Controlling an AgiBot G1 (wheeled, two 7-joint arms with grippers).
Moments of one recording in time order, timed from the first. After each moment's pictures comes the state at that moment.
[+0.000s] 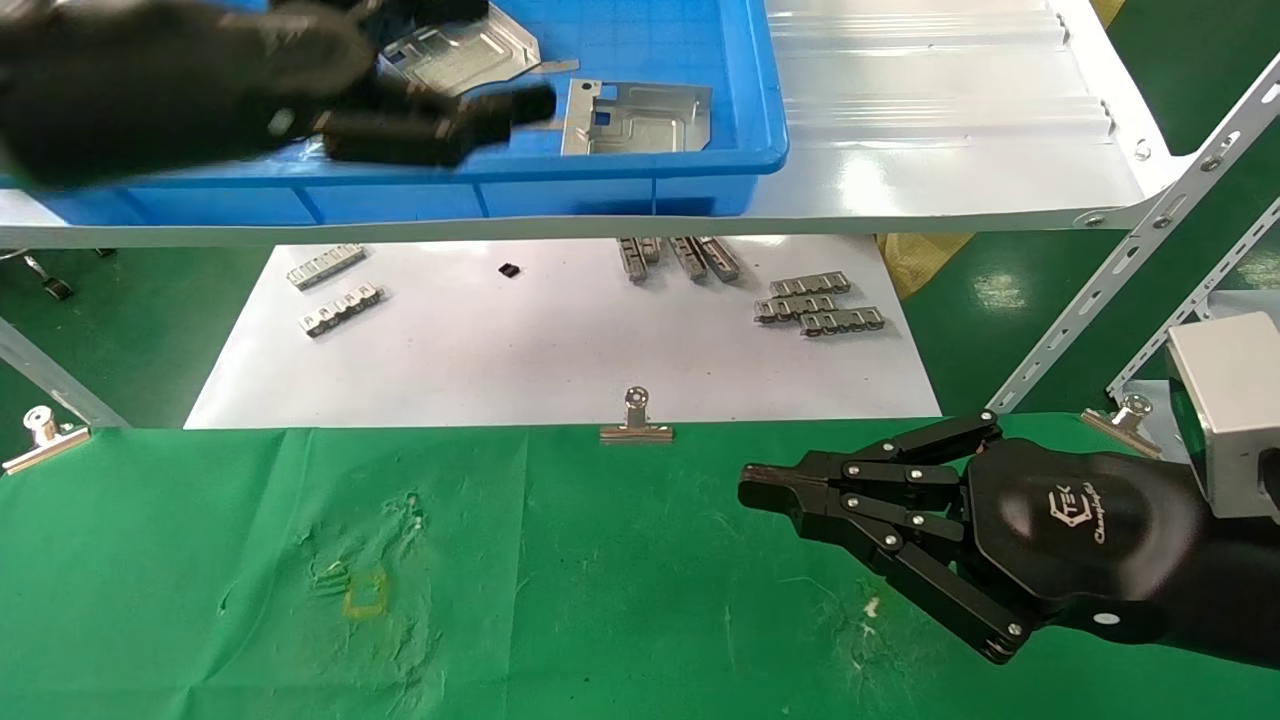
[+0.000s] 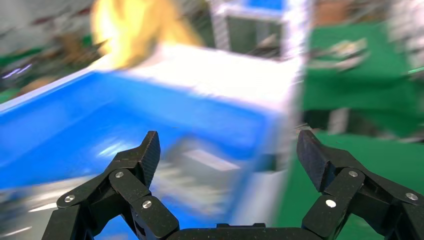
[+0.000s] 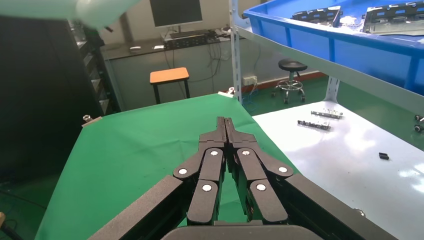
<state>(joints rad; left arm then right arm) -1.76 0.94 0.44 -0.74 1.12 1.26 -0.20 1.08 -0.56 -0.39 1.22 -0.63 -1.42 0.12</state>
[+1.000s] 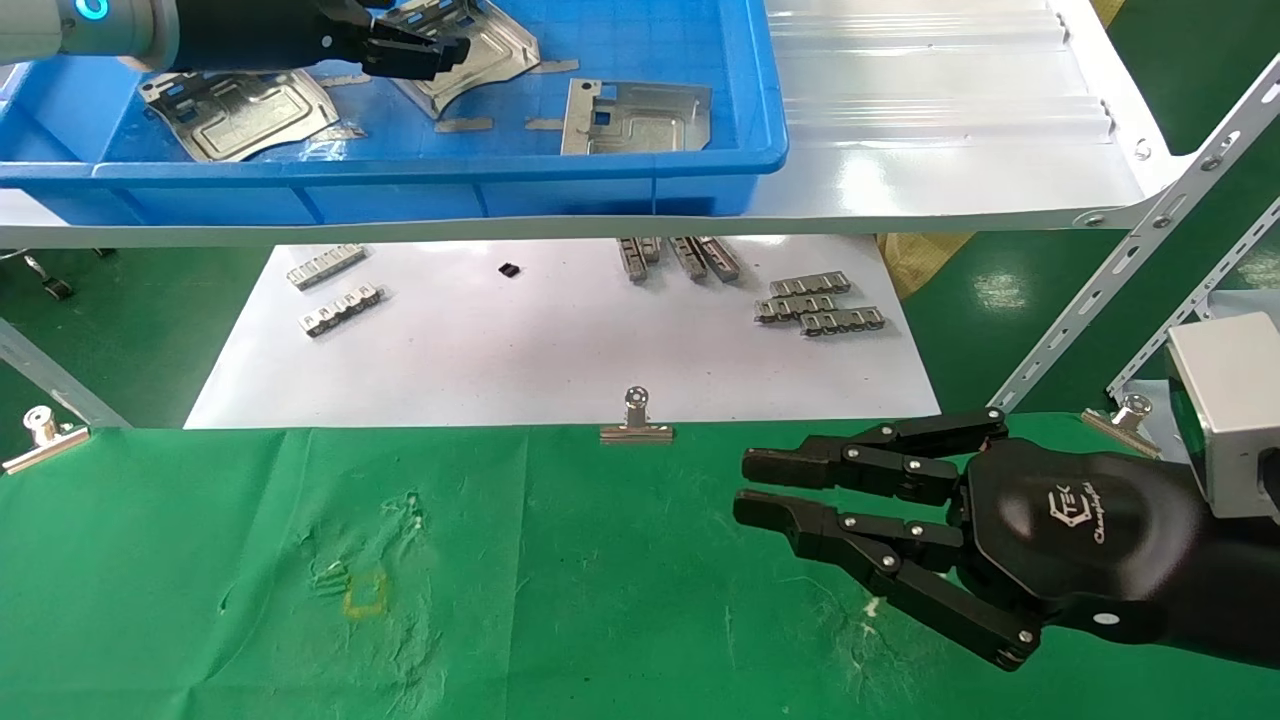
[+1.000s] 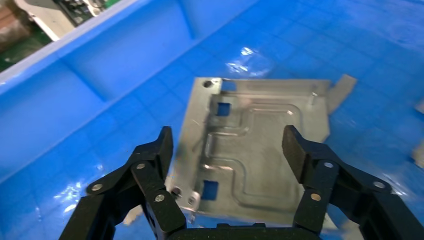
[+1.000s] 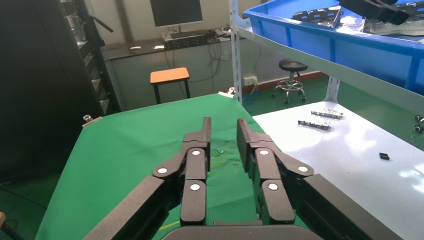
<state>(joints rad) -2.14 1.25 0.63 -0.03 1.50 0.93 -0.07 1.08 -0.56 -0.39 1.22 -0.63 -1.42 0.12</state>
